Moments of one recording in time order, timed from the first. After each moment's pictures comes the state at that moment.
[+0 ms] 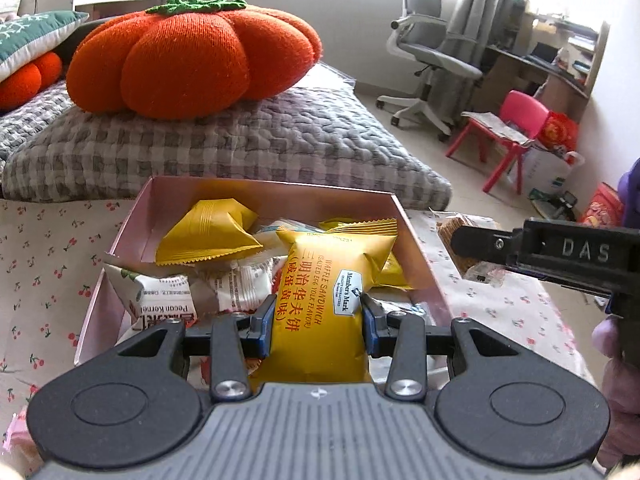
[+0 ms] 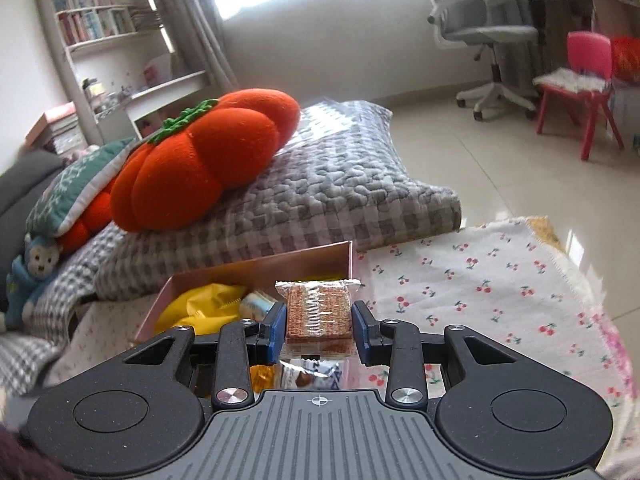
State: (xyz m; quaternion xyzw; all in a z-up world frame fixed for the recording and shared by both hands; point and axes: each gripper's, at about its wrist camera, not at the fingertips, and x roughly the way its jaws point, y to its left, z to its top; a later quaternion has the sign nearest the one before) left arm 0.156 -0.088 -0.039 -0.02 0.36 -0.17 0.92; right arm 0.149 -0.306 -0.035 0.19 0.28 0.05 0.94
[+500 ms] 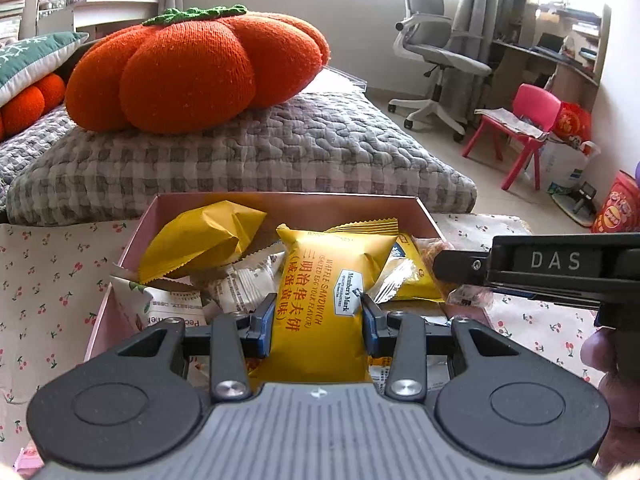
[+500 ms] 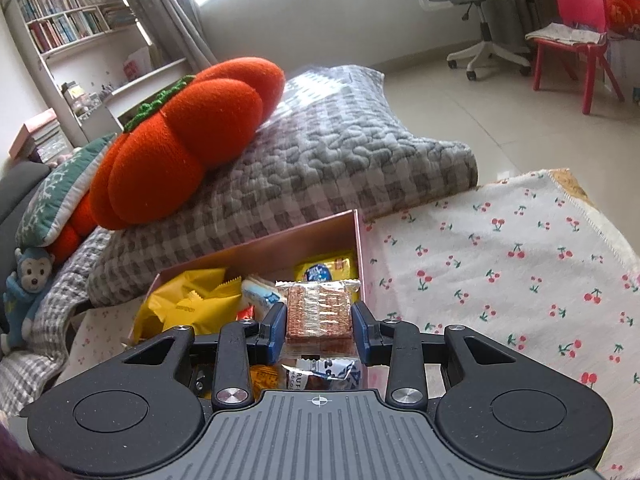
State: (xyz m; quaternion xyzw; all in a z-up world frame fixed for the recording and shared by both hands) left arm 0.164 -0.090 -0.046 0.01 0.35 -0.16 0.93; right arm 0.176 -0.295 -0.061 0.22 0.32 0.05 0.92
